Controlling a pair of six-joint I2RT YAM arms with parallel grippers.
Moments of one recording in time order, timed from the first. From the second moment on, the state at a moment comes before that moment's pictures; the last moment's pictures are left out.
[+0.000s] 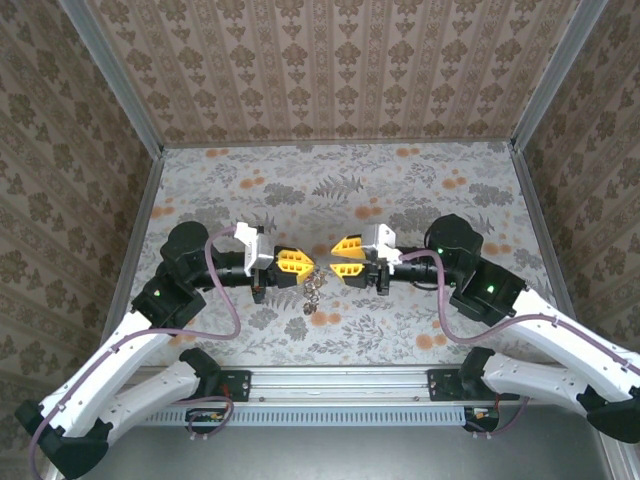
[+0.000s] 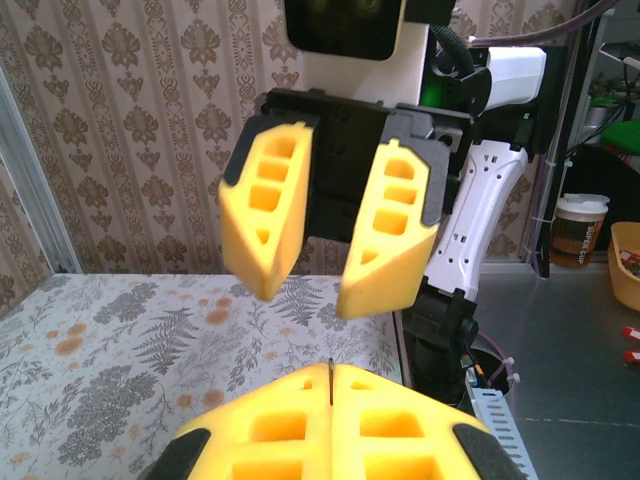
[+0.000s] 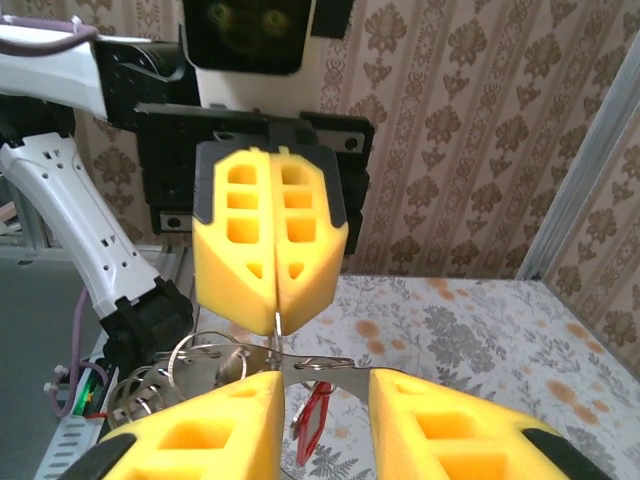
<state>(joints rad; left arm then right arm) -0.73 0.76 0.87 -0.14 0.87 0.06 0.85 0.93 0.99 -0.14 -0.48 -0.23</state>
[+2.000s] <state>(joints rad) -0.83 0.94 1.15 -0.62 0.43 0.30 0.89 1.19 1.36 -0.71 -0.17 -0.47</state>
